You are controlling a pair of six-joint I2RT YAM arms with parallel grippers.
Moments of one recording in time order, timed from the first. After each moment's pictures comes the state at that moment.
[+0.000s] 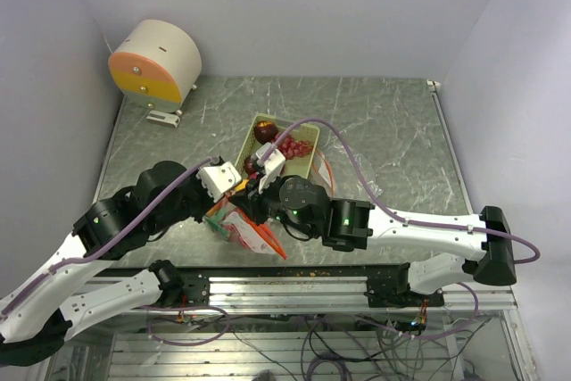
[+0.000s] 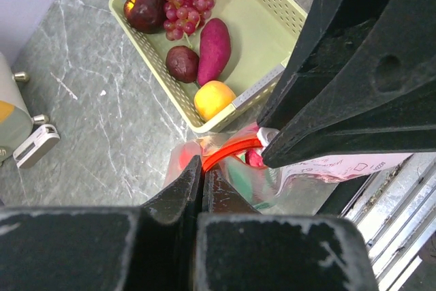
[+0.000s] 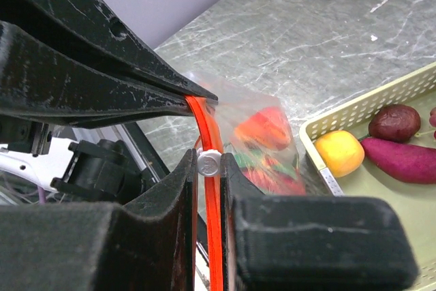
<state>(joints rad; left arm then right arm) -0.91 0.73 1.12 -0.91 -0.17 0.27 1.36 1.37 1.16 -0.01 0.37 0.32</state>
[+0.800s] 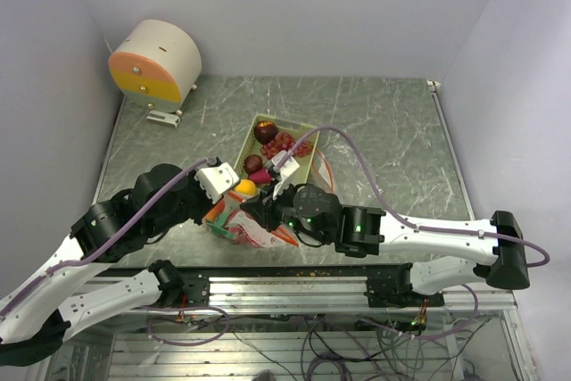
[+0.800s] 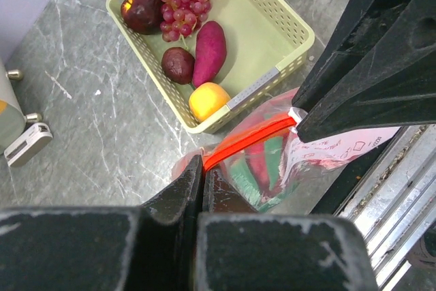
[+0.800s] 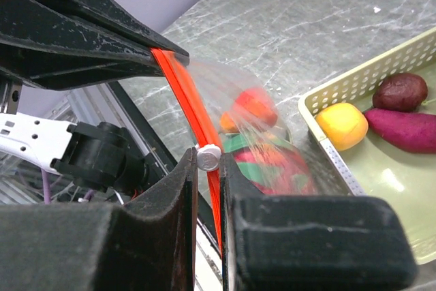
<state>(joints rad) -0.92 0.70 1.11 -0.90 -0.19 0.23 1.36 1.27 1.03 0.00 0.37 0.38</state>
